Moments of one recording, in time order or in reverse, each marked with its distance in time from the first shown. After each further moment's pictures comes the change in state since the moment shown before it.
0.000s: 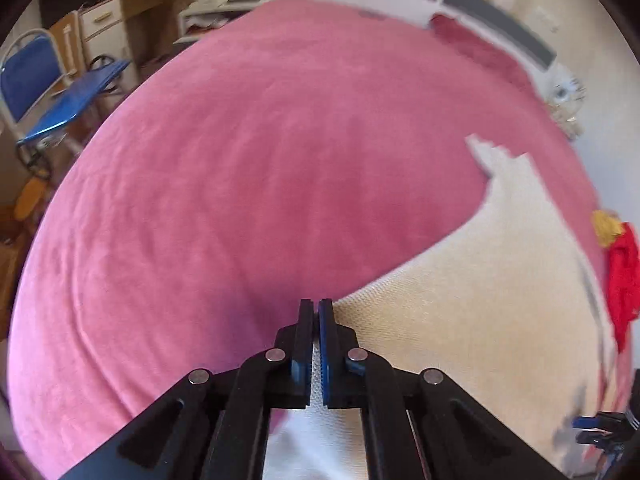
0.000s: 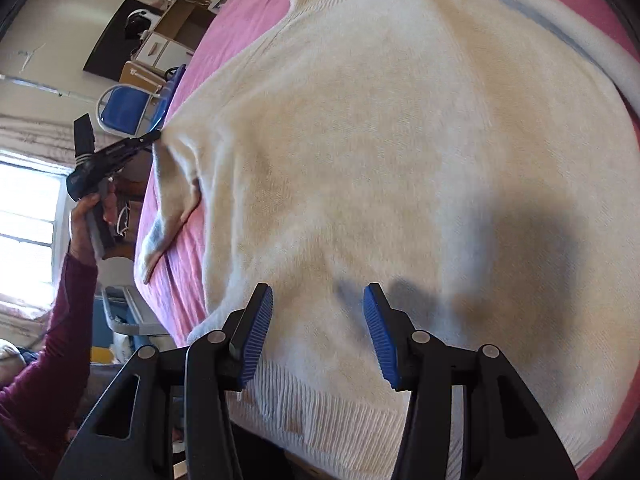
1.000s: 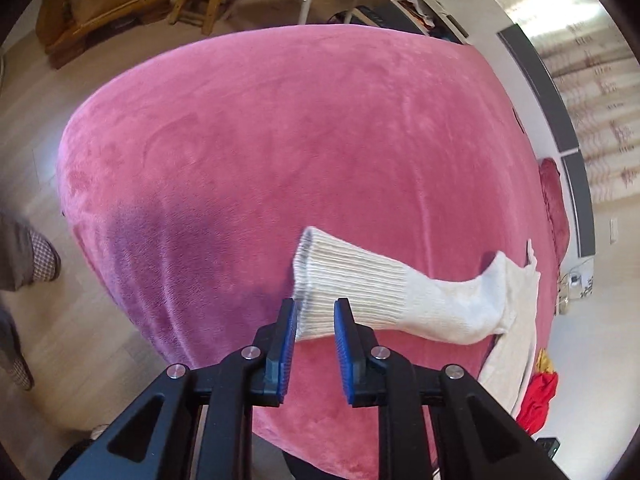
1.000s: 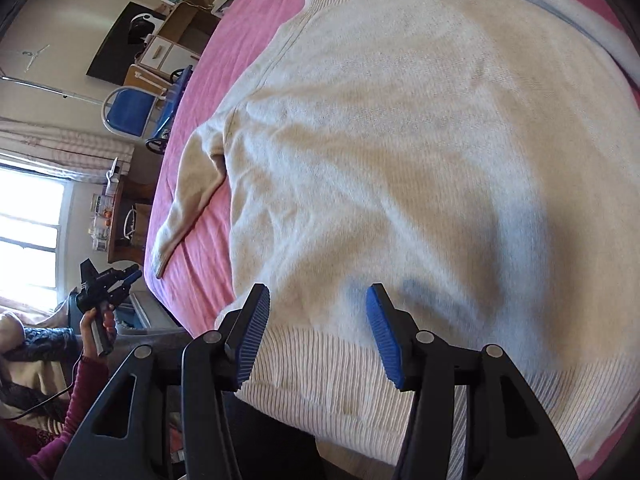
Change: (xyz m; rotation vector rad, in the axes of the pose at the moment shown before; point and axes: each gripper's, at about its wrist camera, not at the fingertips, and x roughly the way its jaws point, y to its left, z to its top) left arm -0.125 0.291 -0.273 -0.778 0.036 -0.204; right arm 0.004 0.043 -0.049 0.031 -0.031 0.003
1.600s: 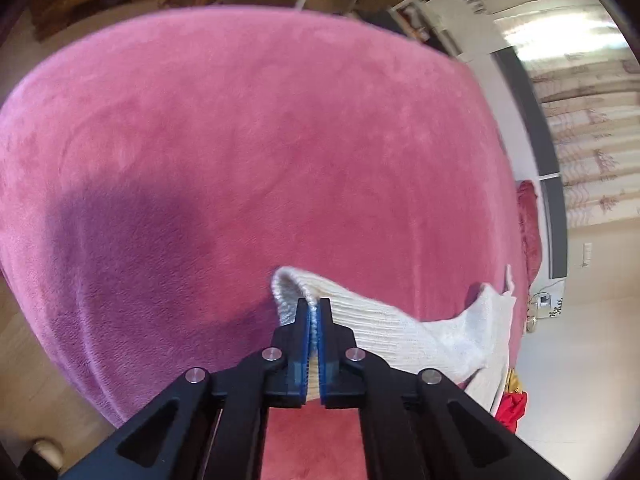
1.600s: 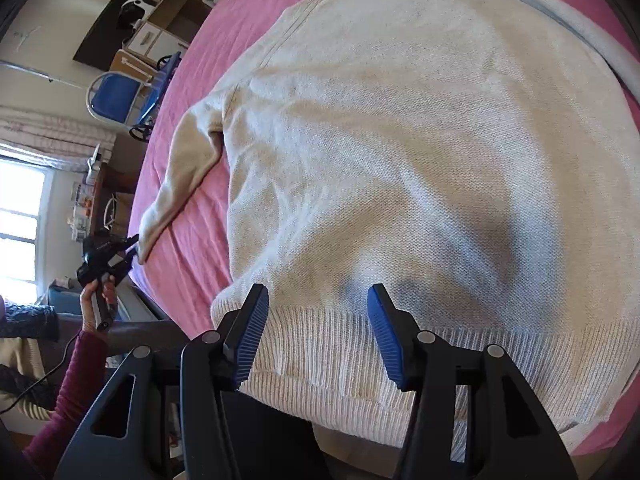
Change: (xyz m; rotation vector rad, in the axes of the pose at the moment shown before) left arm 0.039 -0.018 0.008 -0.017 -0.081 -0.111; right arm 0.018 0.030 -0.012 -0.038 0.026 -0.088
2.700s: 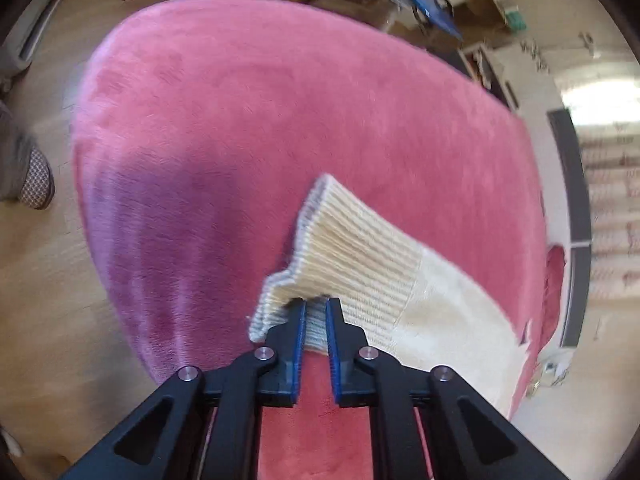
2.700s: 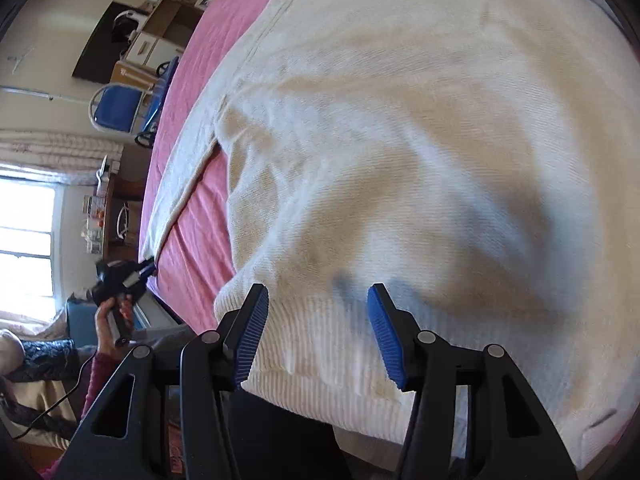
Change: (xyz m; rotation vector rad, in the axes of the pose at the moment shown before) left arm 0.024 -0.009 -0.067 -0.263 -0.065 0.122; right arm 0.001 -0.030 -0.017 0.098 -0.002 0.078
